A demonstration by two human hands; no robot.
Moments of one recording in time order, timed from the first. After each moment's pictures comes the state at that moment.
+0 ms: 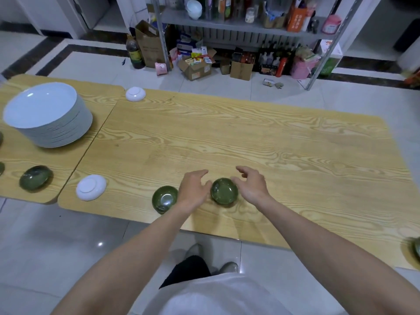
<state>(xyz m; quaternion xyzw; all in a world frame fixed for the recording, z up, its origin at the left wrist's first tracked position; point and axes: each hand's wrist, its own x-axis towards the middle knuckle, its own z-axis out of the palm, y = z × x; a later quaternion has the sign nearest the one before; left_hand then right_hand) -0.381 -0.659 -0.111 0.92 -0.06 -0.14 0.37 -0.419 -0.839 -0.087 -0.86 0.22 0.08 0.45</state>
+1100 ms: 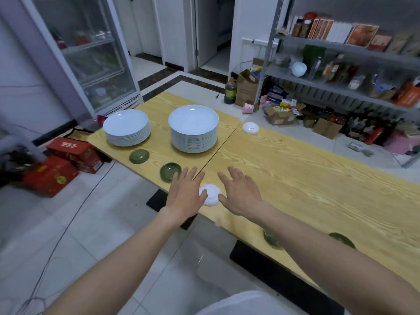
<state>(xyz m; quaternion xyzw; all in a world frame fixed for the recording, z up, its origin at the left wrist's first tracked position) -0.389 -0.300 -0.033 1.00 -0.02 0.01 0.06 -0.359 -0.476 -0.008 -0.97 -0.23 0.09 0.04</state>
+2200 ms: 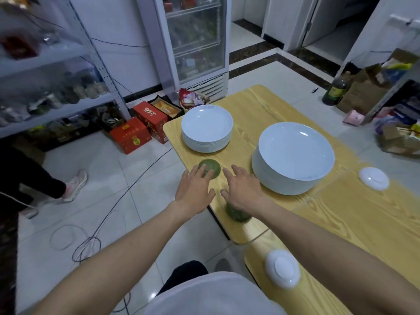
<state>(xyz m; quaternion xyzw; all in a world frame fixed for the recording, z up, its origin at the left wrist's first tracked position) -0.275 -0.071 -0.074 0.98 0.18 -0.05 0.06 -0.173 -0.201 -0.068 -0.90 -0.42 0.13 0.02</state>
